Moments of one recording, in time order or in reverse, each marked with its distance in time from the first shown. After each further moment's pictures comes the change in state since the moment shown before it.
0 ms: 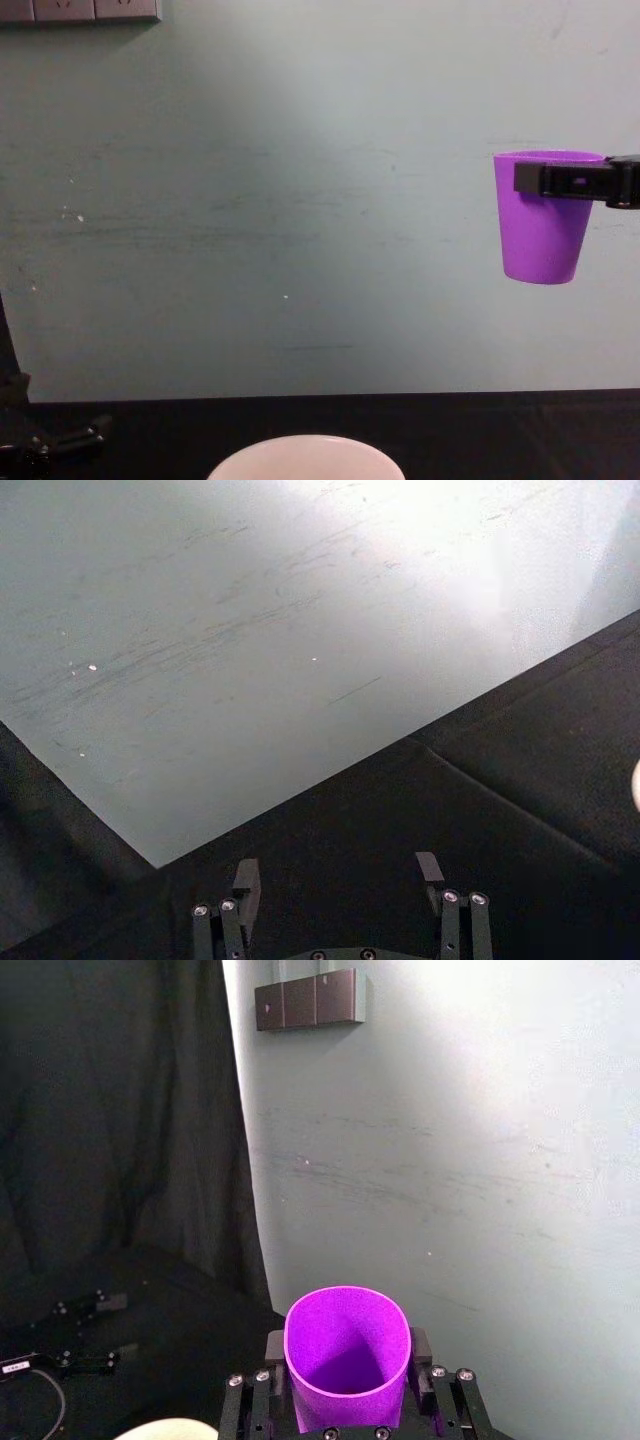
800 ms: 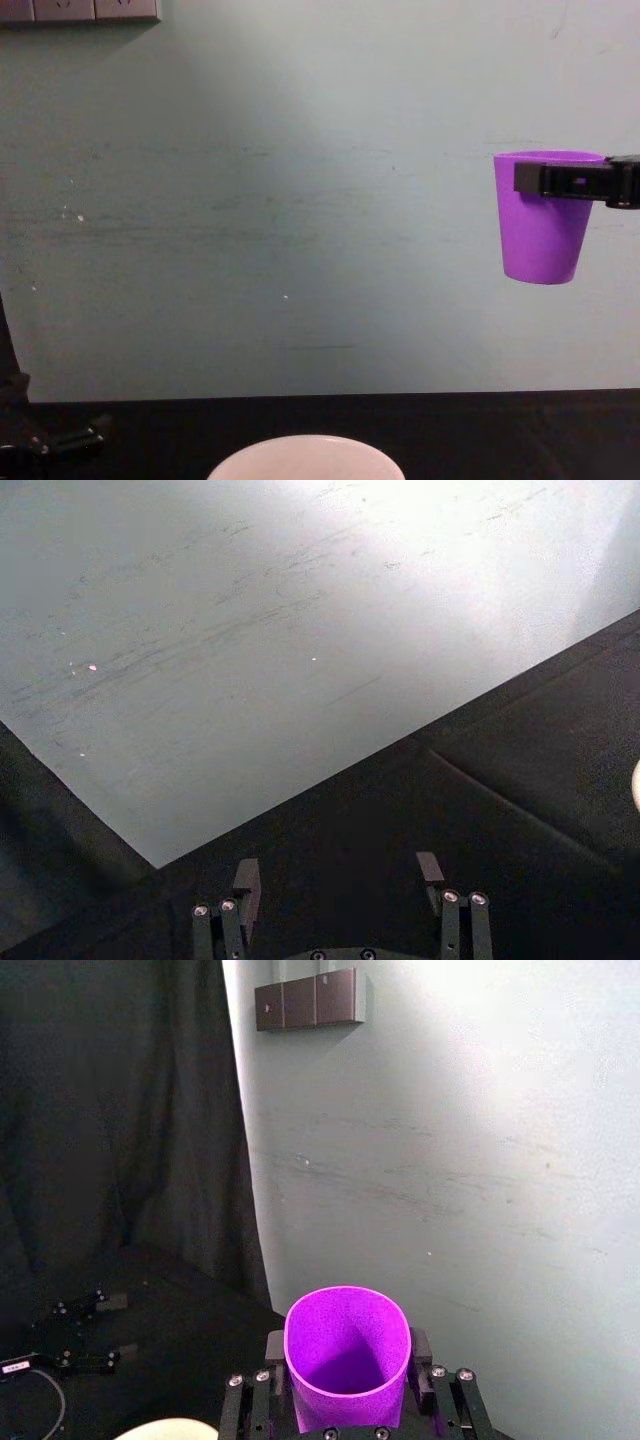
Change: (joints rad) left arm 0.000 0.000 0.000 0.000 0.000 0.000 0.000; right arm 0.000 0.000 0.000 0.000 0.000 0.000 0.000
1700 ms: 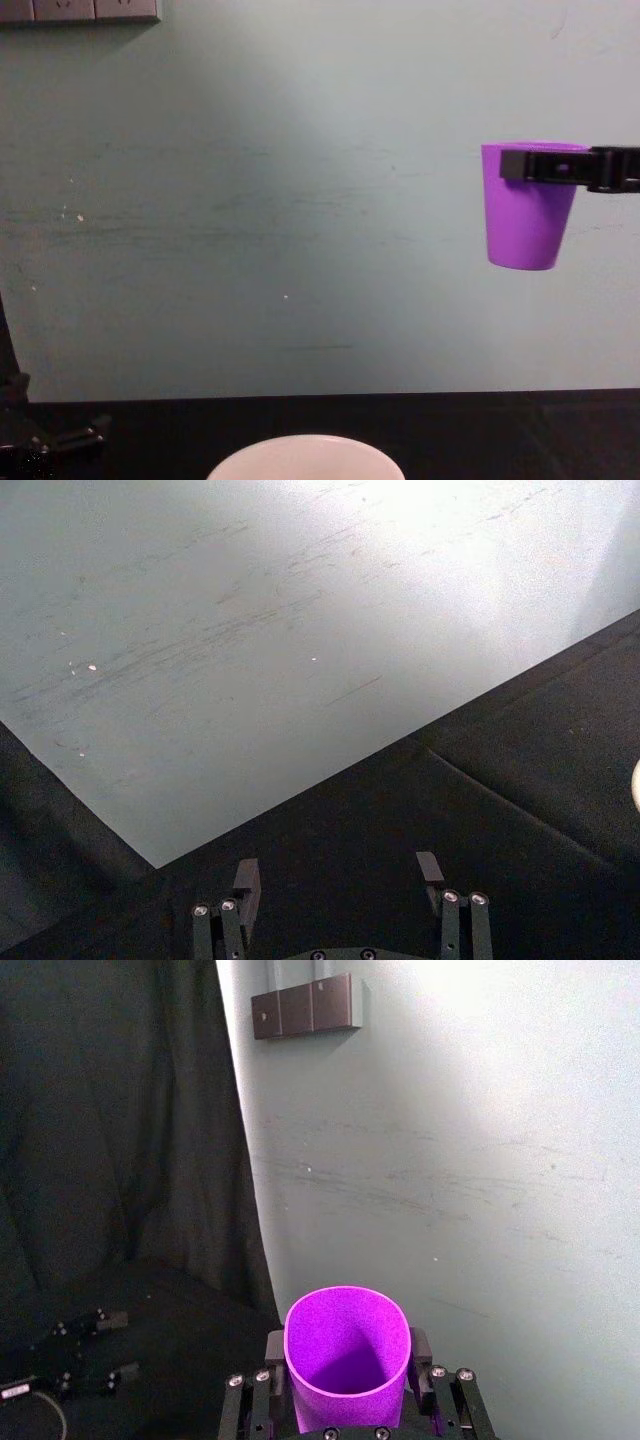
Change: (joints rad) left arm 0.000 0.000 0.000 0.000 0.000 0.000 0.000; right arm 0.062 -0.018 -0.029 0.046 0.035 0.017 -0.002
